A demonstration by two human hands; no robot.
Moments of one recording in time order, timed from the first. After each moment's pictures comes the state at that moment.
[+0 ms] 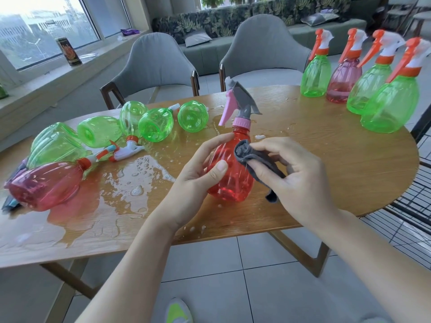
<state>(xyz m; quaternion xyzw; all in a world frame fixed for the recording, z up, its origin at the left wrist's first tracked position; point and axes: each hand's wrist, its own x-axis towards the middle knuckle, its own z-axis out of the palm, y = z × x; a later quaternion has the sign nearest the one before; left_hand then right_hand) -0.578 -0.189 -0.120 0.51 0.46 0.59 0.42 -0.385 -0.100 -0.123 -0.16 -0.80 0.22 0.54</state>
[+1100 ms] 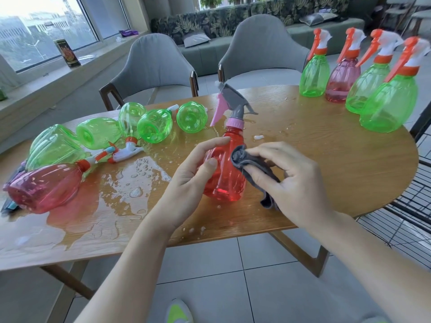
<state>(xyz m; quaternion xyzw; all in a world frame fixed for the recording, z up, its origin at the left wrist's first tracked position) -0.582 -0.195 -0.115 0.55 0.52 0.55 0.35 -0.387 -0.099 -0.127 -0.17 -0.81 0.20 0.53</state>
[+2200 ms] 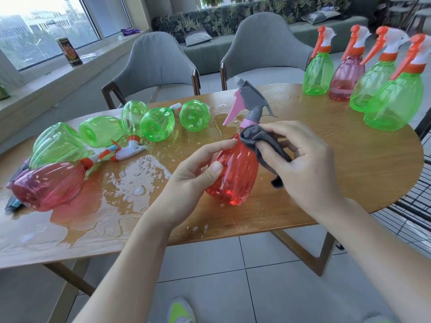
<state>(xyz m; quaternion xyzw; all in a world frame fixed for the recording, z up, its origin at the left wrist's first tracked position) -0.593 -0.196 -0.119 0.52 0.47 0.58 0.41 -0.391 -0.089 -0.112 -0.20 -0.78 0.18 0.57</state>
